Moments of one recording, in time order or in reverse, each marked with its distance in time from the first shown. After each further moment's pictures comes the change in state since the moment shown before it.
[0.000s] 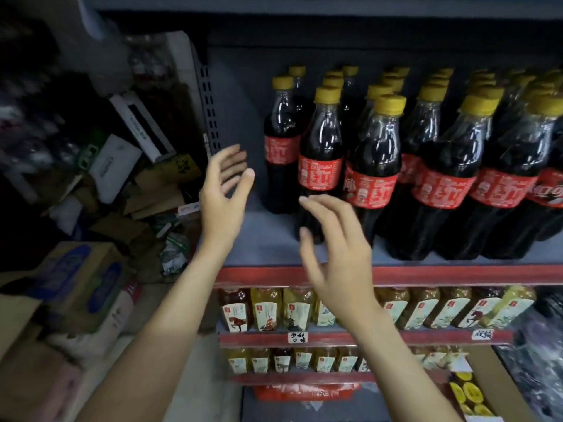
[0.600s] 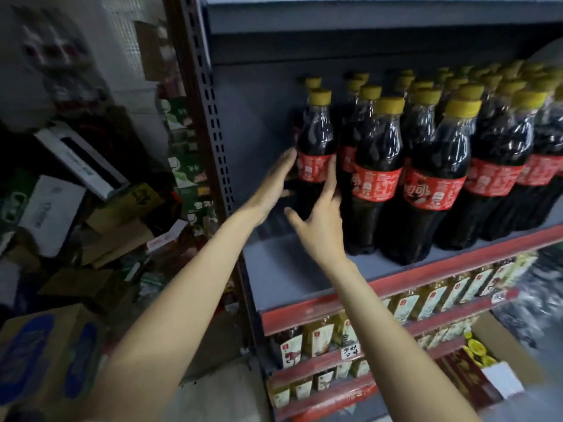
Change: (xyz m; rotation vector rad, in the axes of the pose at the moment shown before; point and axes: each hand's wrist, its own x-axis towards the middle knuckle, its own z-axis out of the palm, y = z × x) left_hand 0.107 -0.047 -0.005 -0.132 -0.762 -0.384; right_hand 0.064 0.007 0.150 -0.083 0.049 0.650
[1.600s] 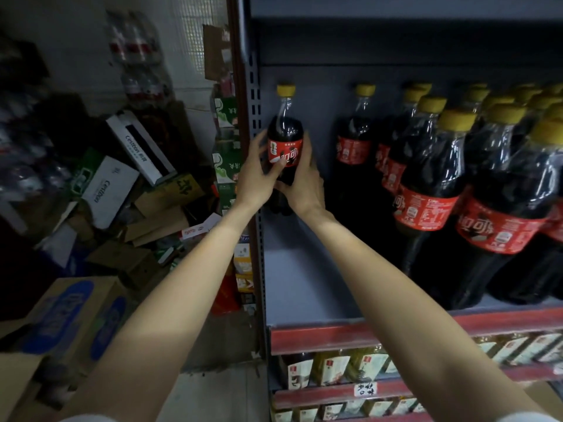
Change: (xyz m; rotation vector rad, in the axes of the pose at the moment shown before) left_hand 0.031 -0.035 -0.070 0.314 0.548 0.253; right_hand 0.090 -0.016 0.085 0.050 -0.265 -0.123
